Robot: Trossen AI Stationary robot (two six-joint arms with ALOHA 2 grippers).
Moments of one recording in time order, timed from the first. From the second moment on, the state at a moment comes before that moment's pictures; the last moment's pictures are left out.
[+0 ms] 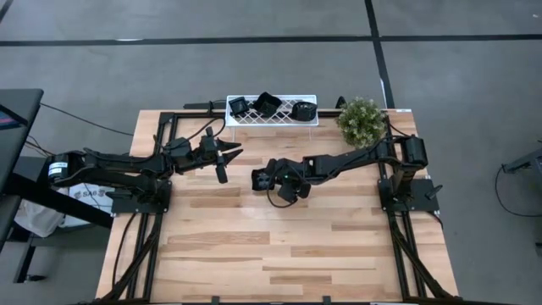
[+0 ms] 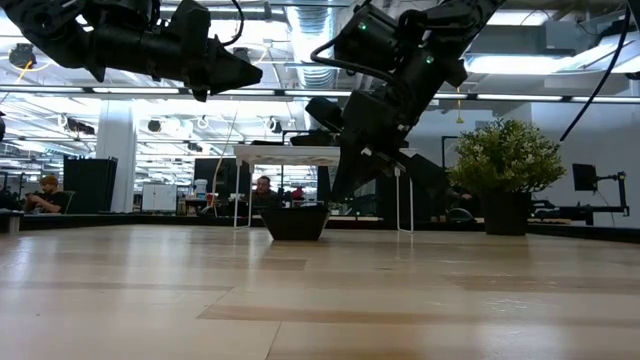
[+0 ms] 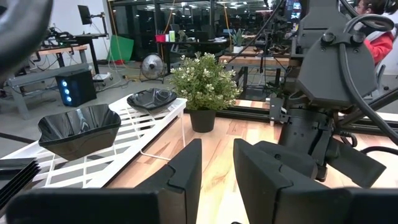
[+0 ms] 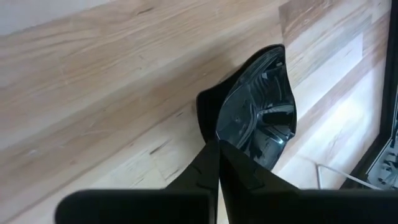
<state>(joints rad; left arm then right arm) 0.20 1.18 0.36 0.66 -0.10 0.06 -0.03 1.79 1.09 -0.20 0.12 -1.27</state>
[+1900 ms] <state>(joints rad) 0.20 1.18 0.36 0.66 -0.10 0.06 0.07 1.72 1.06 -0.32 0.50 -1.15</state>
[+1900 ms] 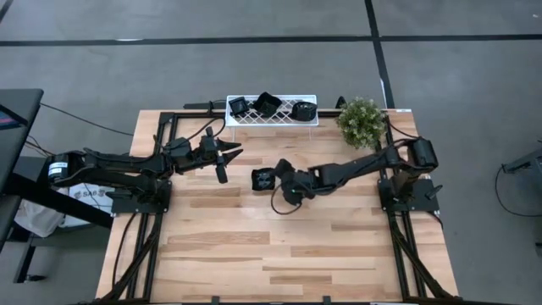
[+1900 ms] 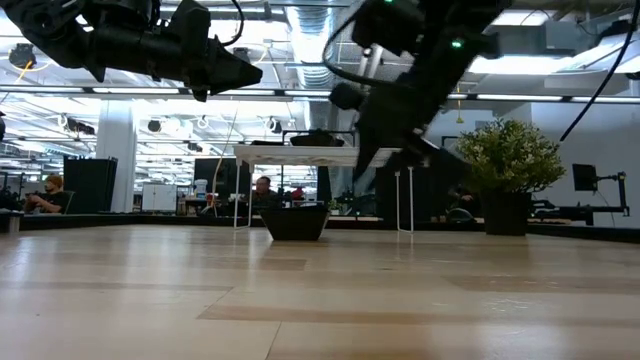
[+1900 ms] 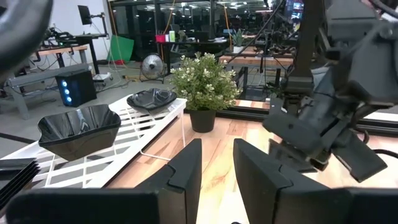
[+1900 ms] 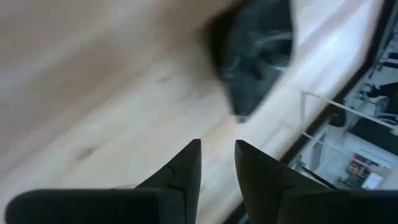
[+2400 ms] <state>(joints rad) 0.20 1.19 0.36 0.67 -0.10 0.07 -0.07 1.71 0.97 0.00 0.32 -1.35</state>
